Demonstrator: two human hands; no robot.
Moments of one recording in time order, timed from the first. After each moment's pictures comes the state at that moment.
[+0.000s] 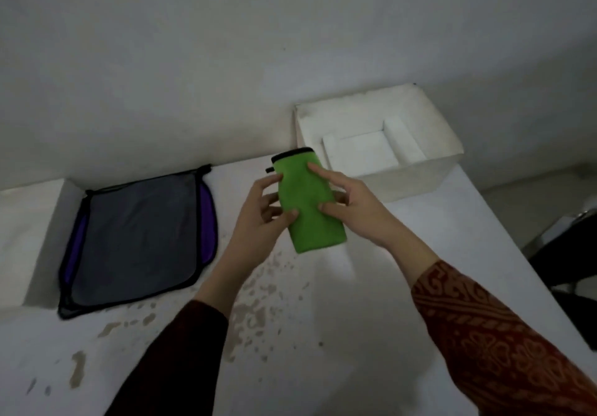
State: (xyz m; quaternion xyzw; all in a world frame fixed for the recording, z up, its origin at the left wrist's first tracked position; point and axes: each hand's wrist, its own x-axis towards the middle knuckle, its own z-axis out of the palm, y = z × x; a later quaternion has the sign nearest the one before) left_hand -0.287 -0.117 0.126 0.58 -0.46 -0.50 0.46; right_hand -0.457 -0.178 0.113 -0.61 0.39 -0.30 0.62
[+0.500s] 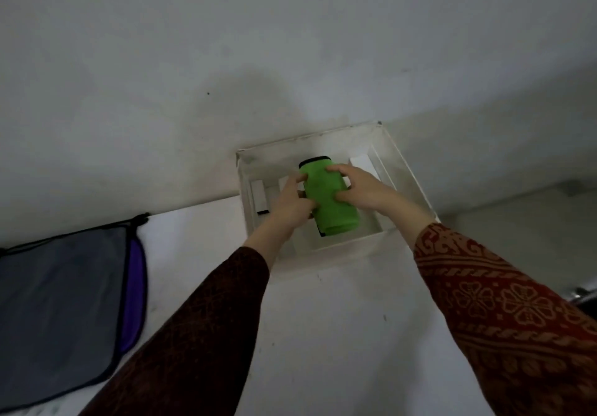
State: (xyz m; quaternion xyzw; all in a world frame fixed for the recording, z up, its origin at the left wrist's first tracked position) left_hand -0.406 -0.348 0.063 0.63 -0.38 -0.58 0.33; right_hand -0.557 -0.393 0.076 -0.71 0.55 -0.10 0.43
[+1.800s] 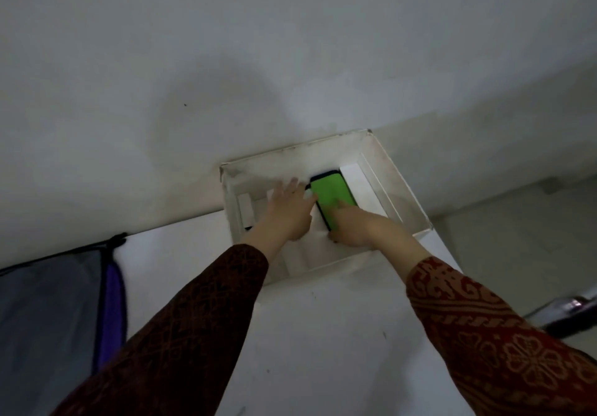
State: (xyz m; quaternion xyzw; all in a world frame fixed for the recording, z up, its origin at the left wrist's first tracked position) left_hand -0.410 -0.395 0.036 0.56 -0.81 -0.08 -0.17; right_hand -0.553 -0.387 0.046 -0.75 0.55 0.16 0.32
